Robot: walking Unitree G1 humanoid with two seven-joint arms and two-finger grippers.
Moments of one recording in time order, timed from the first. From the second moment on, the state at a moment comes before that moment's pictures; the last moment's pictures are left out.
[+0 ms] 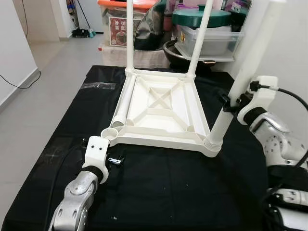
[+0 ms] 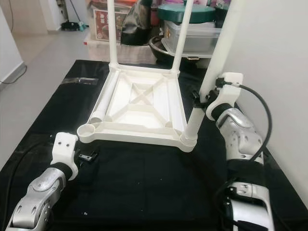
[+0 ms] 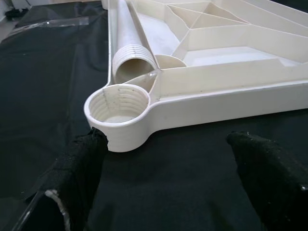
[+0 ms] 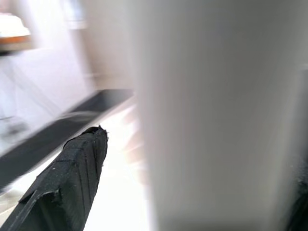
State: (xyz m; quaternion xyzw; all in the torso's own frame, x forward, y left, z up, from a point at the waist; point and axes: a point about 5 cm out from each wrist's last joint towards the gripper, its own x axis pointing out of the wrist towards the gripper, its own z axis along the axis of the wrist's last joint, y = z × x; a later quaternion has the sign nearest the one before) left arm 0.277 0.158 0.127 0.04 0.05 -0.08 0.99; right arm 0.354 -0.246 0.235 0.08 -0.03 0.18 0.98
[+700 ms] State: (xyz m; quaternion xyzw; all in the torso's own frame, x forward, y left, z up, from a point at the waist) left arm 0.278 0.157 0.126 0.05 0.05 -0.08 0.99; right arm 0.376 -0.252 0.225 -0.02 -0.01 0.30 0.96
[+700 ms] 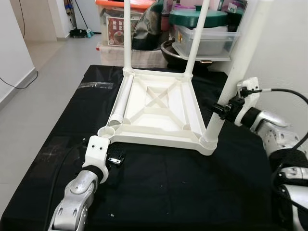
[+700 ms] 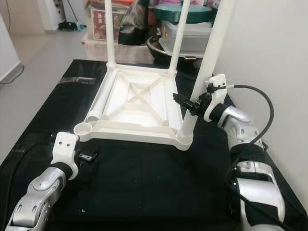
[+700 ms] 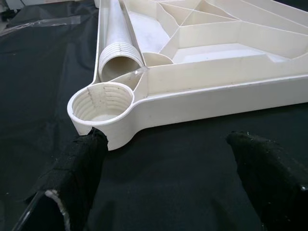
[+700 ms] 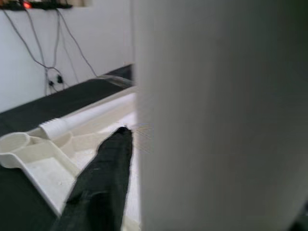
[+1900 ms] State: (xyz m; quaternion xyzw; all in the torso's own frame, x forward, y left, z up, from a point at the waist) left arm 0.276 0.157 0.121 0.05 0.06 -0.08 0.99; right arm 0.377 -0.144 0.217 0.09 -0.01 -0.13 0.99
